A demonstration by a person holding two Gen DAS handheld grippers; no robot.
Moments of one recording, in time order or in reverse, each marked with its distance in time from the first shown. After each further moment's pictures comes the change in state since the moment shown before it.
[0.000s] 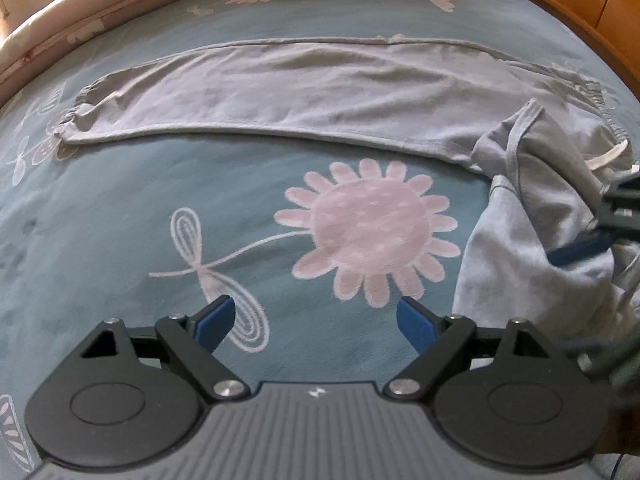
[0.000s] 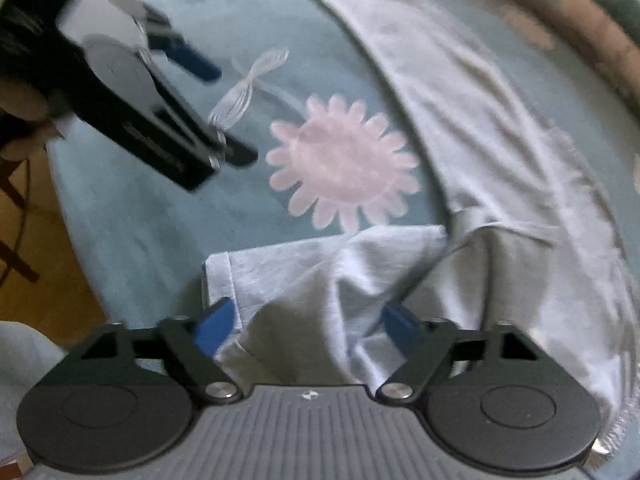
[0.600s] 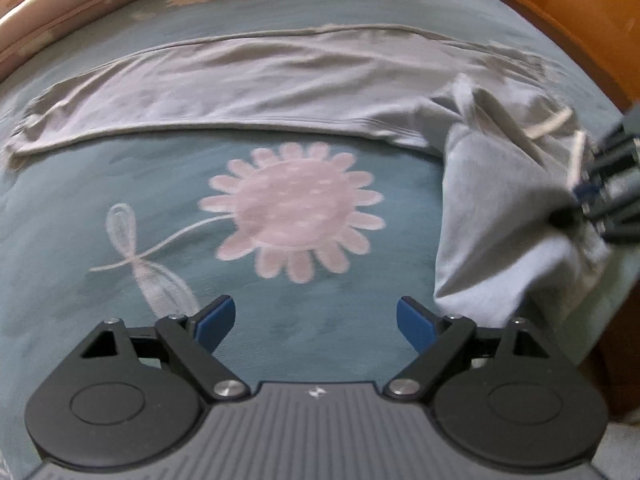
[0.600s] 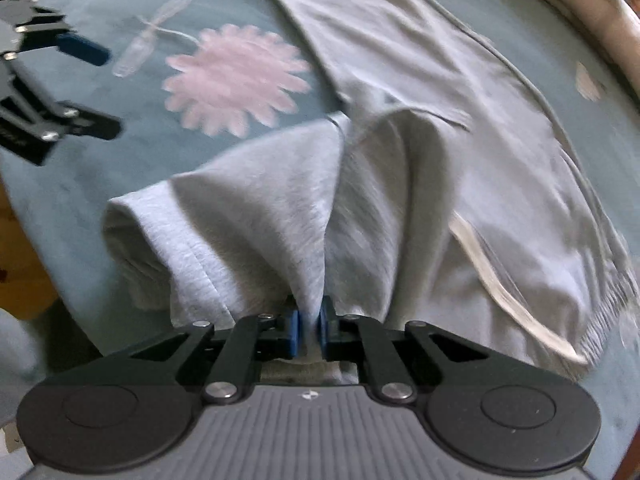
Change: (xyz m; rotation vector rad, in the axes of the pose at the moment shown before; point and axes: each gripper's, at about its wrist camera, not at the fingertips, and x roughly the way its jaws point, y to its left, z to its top) left arm -0.008 -0.037 -0.013 0.095 0.009 -0.150; right arm -0.018 -0.060 -0.067 0.155 0.115 -0.141
